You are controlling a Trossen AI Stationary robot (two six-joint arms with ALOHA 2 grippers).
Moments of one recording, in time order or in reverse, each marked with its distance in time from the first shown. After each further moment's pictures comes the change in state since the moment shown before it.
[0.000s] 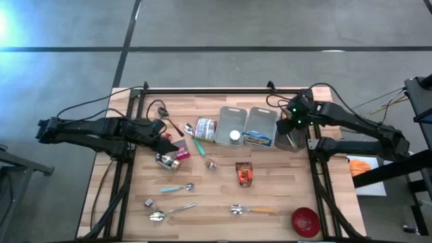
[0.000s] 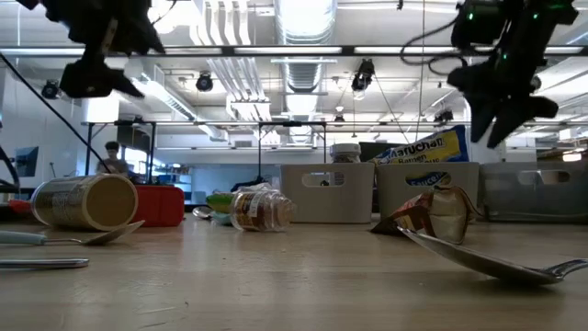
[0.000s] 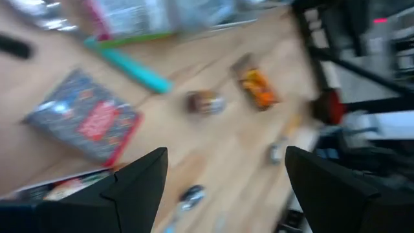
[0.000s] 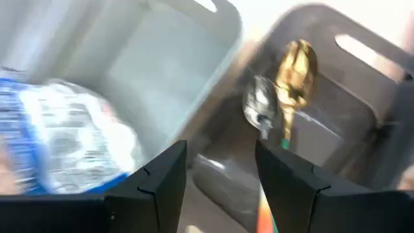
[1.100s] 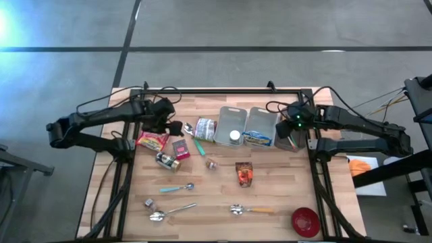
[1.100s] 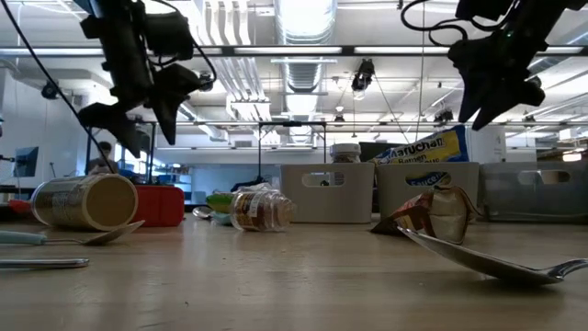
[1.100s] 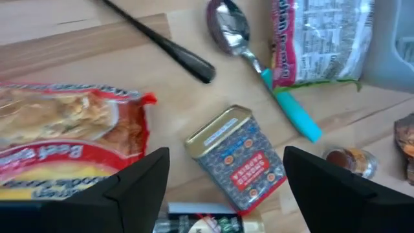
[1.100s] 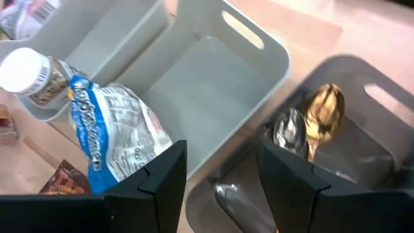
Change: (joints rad) left arm 0.441 0.368 0.126 -0.251 0.091 0.184; right arm 0.180 -0.047 0.026 0.055 0.106 -0.004
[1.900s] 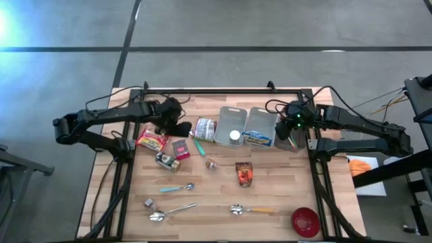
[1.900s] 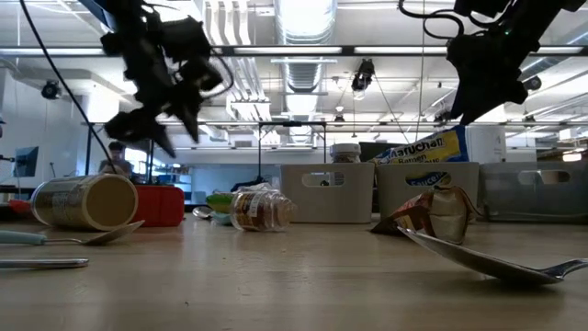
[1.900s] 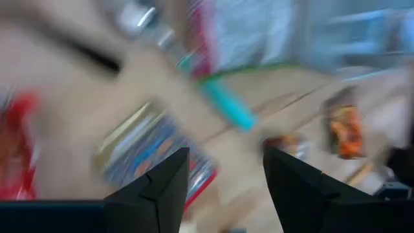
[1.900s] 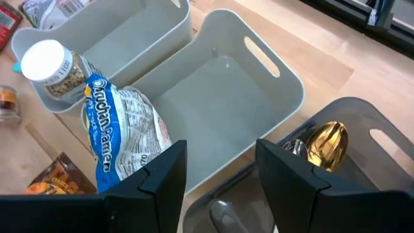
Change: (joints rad) left arm -0.015 0.105 -0.003 0.186 0.195 -0.068; right arm 0.000 0.000 -0.001 0.064 -0.002 -0.165
